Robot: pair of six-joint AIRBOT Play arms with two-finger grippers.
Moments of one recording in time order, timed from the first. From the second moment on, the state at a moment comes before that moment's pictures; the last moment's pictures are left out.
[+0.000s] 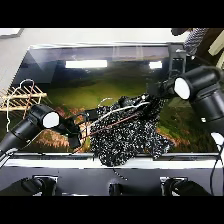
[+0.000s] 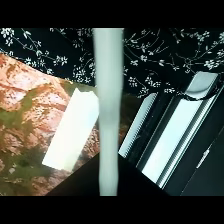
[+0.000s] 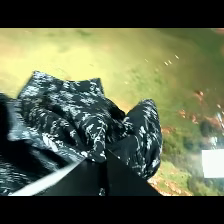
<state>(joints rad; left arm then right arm) -0.60 -1.13 1.04 1.42 -1.37 -0.97 0.41 -1.15 1.46 -1.82 1.31 2.01</state>
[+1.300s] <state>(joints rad) -0.74 -1.32 1.21 1.41 -1.19 -1.04 0.41 -1.13 1.51 -1.76 1.45 1.93</state>
